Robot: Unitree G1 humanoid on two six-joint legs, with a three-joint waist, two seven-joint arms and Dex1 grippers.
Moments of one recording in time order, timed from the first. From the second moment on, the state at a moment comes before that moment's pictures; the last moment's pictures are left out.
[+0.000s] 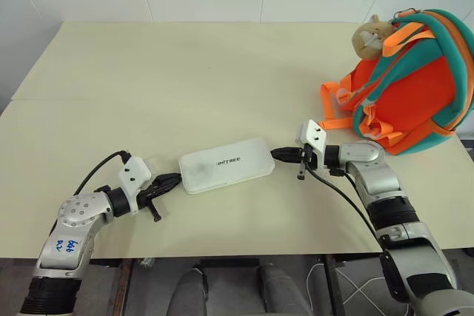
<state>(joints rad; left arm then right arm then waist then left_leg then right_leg) -0.08 0.64 0.11 -0.14 -0.29 0.21 -0.80 -0.62 -0.51 0.10 0.37 0.13 0.10 1.17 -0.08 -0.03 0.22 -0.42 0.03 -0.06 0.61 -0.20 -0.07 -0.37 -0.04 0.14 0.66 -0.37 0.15</state>
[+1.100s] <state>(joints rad) -0.19 0.61 0.01 0.01 -0.25 0.12 -0.86 -0.28 -0.66 0.00 -0.12 0.26 0.46 0.99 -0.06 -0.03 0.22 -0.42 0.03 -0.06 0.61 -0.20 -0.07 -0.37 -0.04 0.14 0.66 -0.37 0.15</state>
